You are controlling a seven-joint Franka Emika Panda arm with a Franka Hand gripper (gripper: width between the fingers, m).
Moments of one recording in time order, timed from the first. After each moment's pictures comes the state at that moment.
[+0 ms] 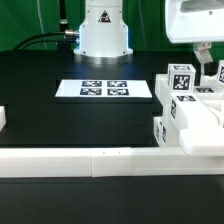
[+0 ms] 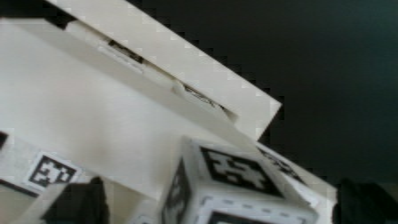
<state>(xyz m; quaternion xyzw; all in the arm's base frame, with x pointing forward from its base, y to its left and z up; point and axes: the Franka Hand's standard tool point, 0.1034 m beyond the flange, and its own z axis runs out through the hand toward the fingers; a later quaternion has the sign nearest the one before) 0.635 0.124 0.116 -0.89 0.45 -0.05 0.09</state>
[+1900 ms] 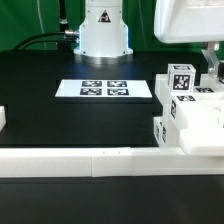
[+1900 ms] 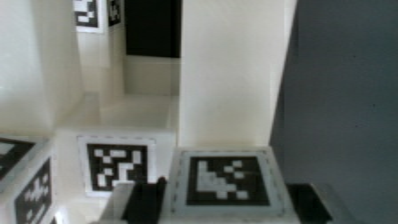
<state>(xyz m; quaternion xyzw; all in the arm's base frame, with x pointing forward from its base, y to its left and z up) 0.633 0.120 0.117 -1.00 -0.04 -0.06 0.01</state>
